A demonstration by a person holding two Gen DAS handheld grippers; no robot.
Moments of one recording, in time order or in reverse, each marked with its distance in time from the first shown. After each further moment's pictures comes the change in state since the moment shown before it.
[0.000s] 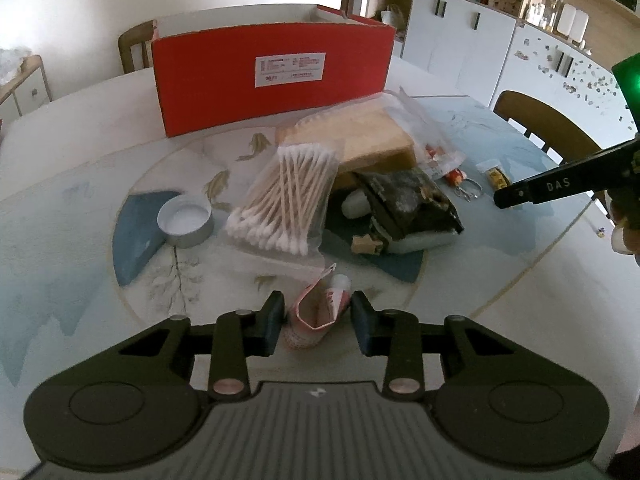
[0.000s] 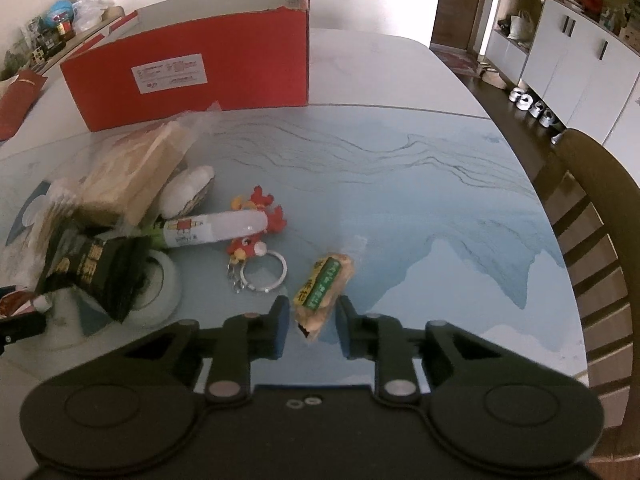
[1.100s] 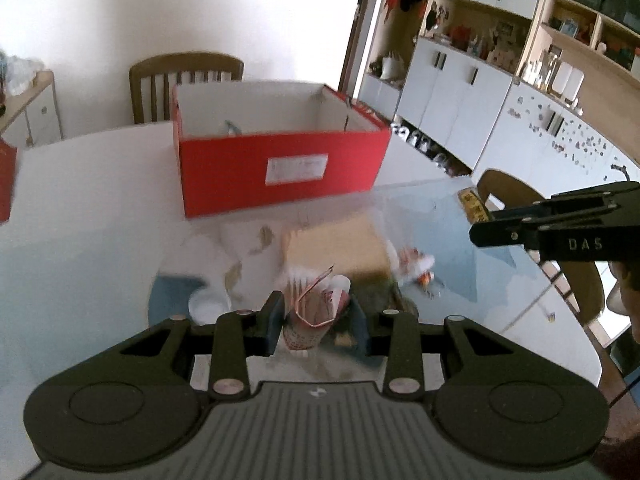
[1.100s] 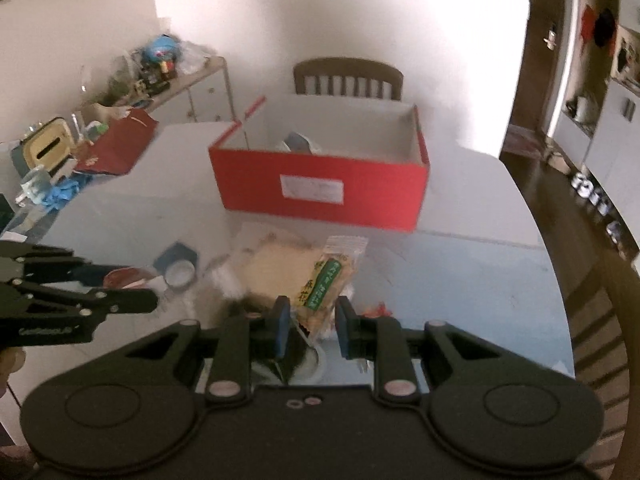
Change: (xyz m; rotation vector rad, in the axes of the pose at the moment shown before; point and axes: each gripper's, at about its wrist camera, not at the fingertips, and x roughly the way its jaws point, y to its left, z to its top) left arm -0.067 0.015 0.065 -0.079 -0.120 -0.050; right arm -0.108 0.058 0.049 -0.172 -0.190 0.198
